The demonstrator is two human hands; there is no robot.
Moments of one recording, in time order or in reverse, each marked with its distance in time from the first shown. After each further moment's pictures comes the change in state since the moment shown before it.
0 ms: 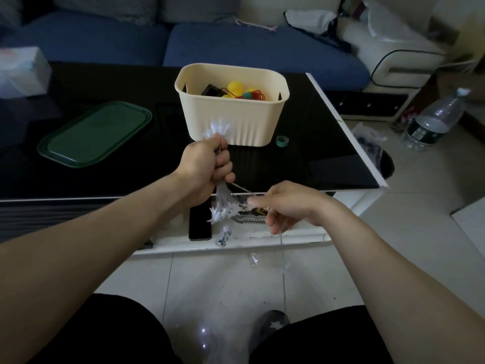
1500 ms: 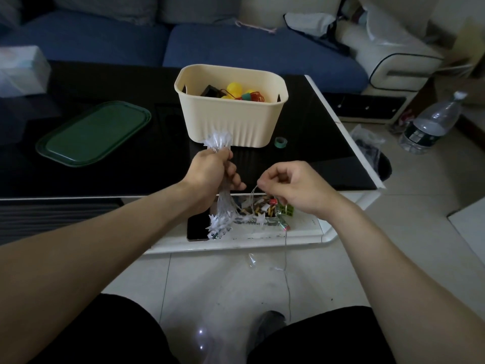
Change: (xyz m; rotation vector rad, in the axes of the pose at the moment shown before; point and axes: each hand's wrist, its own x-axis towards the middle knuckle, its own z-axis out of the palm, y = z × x) left_hand 0.003 -0.017 0.008 0.070 0.081 0.003; right_hand -0.015 -0.001 -0.012 0.100 0.267 -0.444
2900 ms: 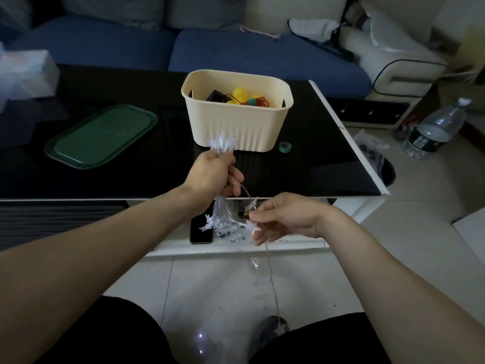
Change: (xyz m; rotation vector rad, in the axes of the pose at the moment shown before) left_hand -0.001 0.005 -0.012 0.289 0.010 0.084; right_hand 0.006 0.013 0.020 0.114 -0.421 0.462
